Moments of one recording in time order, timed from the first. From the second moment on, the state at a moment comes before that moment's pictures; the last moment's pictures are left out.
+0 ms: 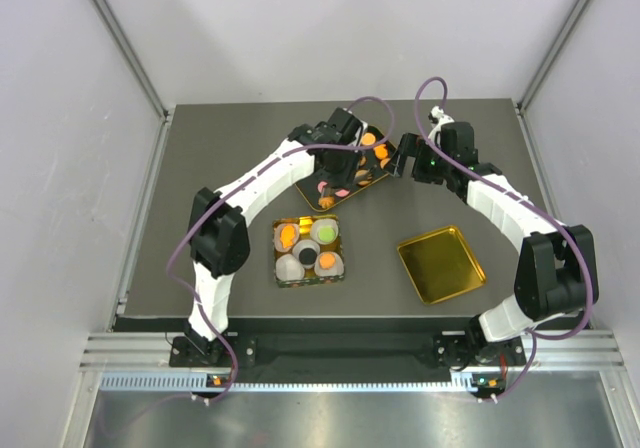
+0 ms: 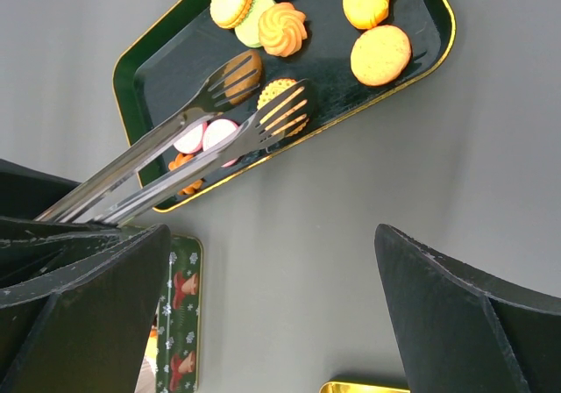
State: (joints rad) left arm -0.68 2.03 1.90 -0.89 -0.07 -0.21; right arm 0.24 1.52 1.08 -0.17 -0.28 0.42
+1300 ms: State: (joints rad) left arm -0.70 2.08 1.96 -0.98 -0.09 -0.16; right arm 0.24 1.52 1.08 -0.17 -0.28 0.42
